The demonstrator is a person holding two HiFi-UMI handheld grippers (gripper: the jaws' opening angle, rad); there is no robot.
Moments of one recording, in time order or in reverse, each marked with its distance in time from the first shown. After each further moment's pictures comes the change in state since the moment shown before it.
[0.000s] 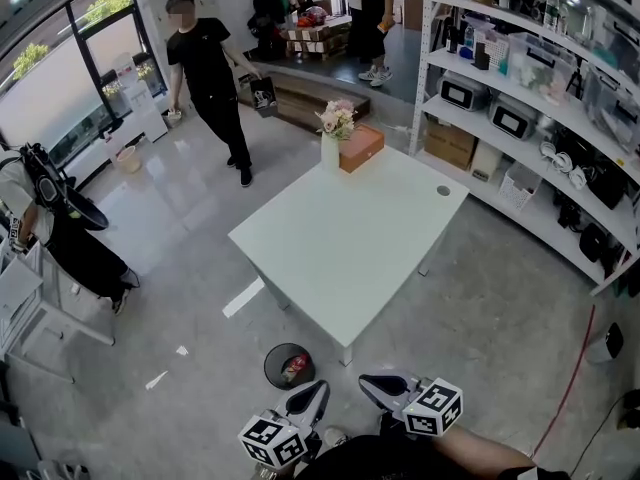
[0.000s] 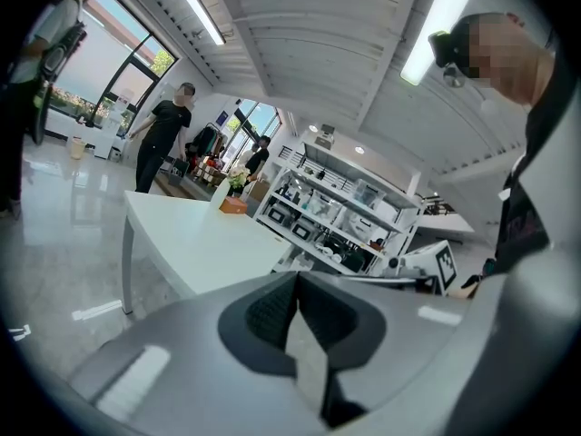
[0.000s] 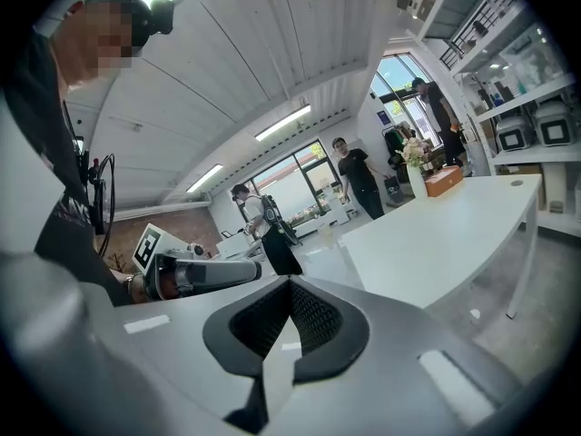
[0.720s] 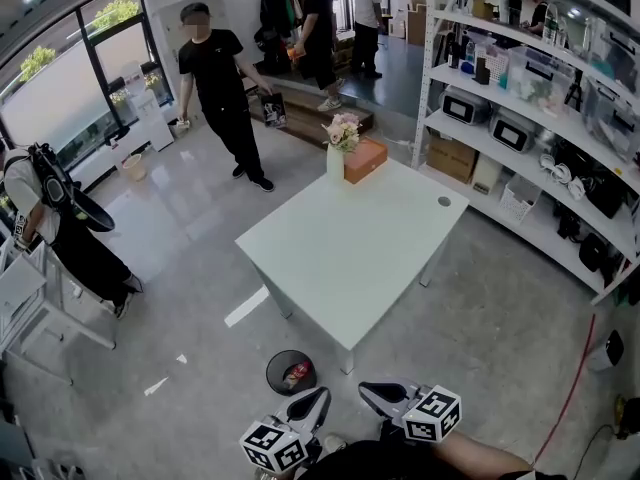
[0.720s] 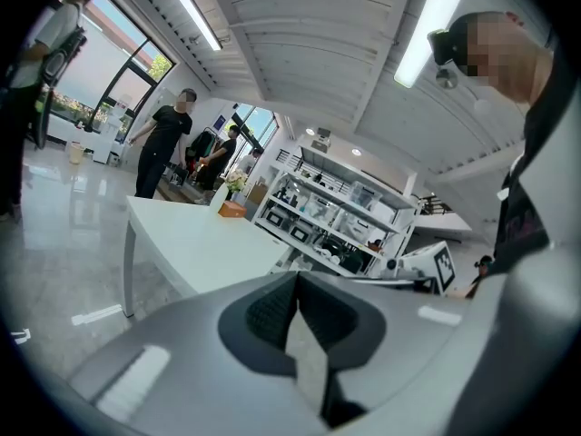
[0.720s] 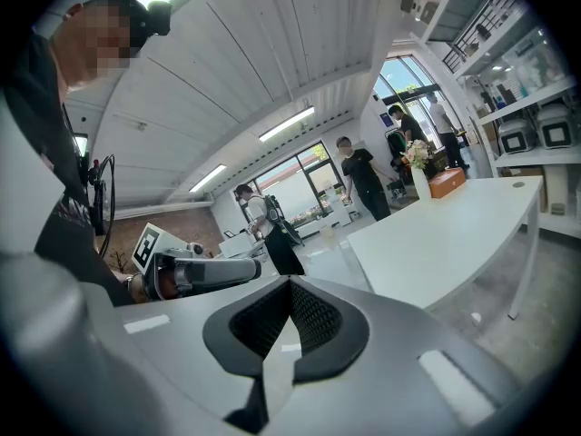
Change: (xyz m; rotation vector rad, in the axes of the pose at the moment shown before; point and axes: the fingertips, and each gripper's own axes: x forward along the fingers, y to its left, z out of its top) left arm -0.026 -0.006 -0.004 0.019 -0.023 -0.007; right arm 0.000 0.026 -0.010 -0.016 -0.007 0.004
